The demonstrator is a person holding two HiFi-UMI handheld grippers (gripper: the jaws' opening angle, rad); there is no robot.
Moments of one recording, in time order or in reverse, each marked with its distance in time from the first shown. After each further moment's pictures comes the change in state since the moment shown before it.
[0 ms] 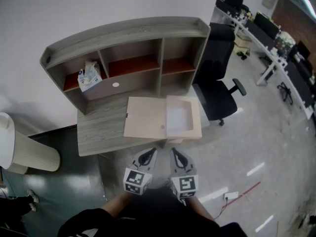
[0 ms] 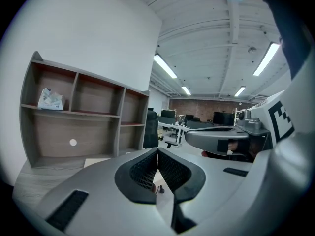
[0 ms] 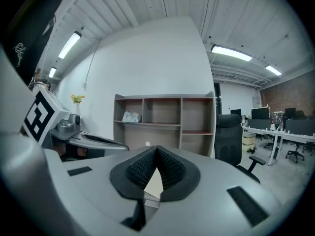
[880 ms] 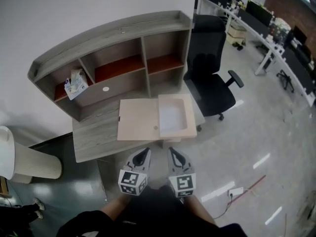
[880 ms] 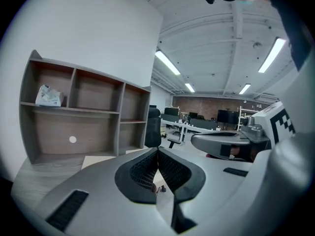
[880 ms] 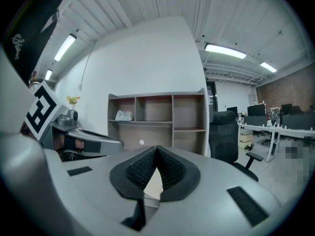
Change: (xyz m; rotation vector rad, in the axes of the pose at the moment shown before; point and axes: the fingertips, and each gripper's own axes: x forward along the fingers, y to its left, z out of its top) left arm 0.034 -0.011 -0.007 -0.013 0.031 0.040; right arm -0.002 -0.047 -0.020 0.050 -0.026 -0.026
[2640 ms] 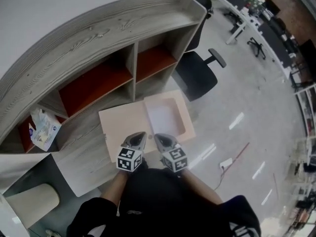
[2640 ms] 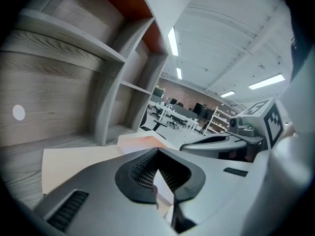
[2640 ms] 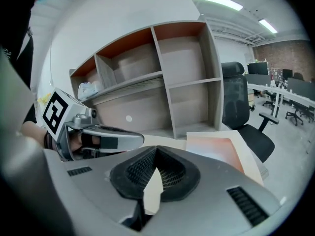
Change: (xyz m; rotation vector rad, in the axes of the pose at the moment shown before) left arm 0.216 0.148 -0.062 -0.123 0.277 -0.392; right arm 0.244 -0.041 -0.098 0.216 0.389 -0.011
